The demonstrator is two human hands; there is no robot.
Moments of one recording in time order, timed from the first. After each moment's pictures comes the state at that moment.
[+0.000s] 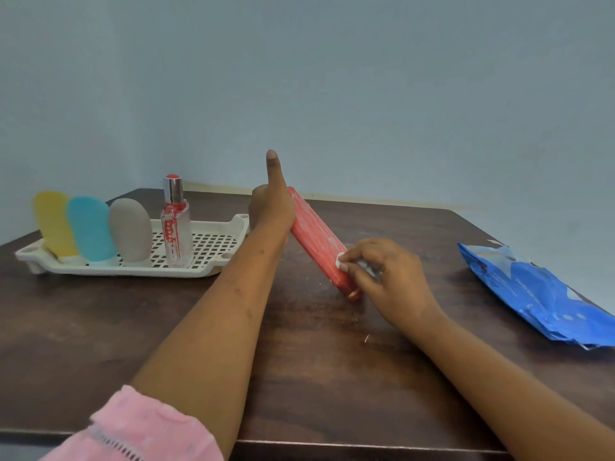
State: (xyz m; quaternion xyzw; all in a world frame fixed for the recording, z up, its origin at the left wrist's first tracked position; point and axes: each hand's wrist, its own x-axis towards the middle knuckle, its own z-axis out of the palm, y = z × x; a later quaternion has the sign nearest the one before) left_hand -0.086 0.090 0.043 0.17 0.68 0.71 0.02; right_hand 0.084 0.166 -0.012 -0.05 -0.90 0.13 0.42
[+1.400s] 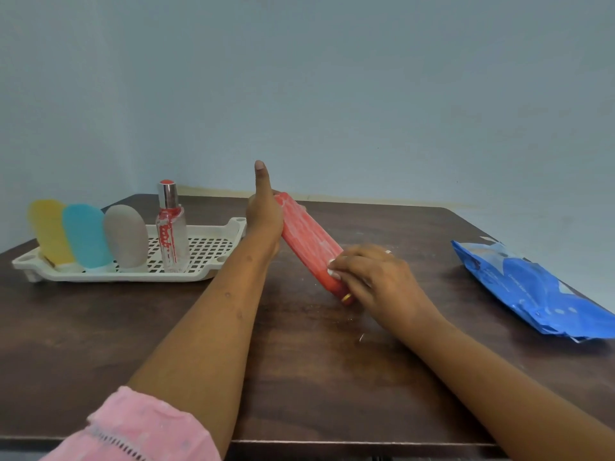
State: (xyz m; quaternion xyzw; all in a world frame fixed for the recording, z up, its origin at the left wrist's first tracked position) left_hand -0.090 0.090 0.033 0.19 0.60 0.77 0.12; right_hand 0.089 0.161 -0.012 0.00 -0.92 0.06 0.39
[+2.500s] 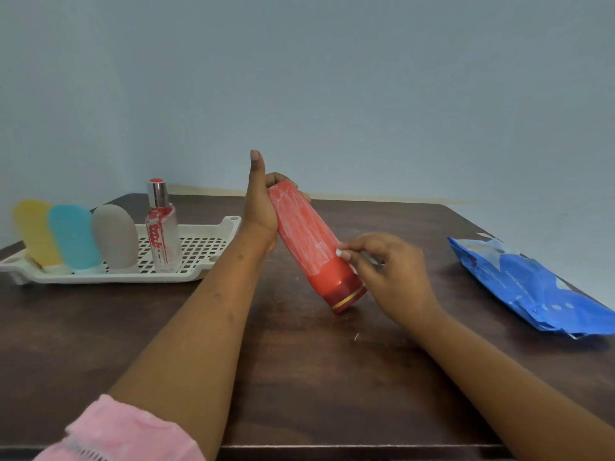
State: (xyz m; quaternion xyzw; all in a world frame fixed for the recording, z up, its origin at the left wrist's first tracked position) left_hand -0.082 0.087 0.040 0.31 0.46 0.82 0.15; right_hand 0.092 0.168 -0.006 -0.08 -0.88 0.18 0.44
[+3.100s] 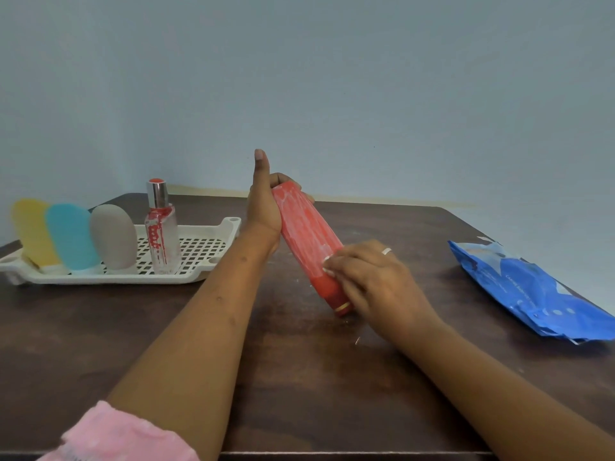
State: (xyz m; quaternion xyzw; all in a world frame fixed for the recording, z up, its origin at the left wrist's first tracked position) left_hand -0.078 0.089 0.044 0.30 0.47 0.82 0.15; right_hand 0.092 0.157 -0.012 0.02 -0.90 0.01 0.43
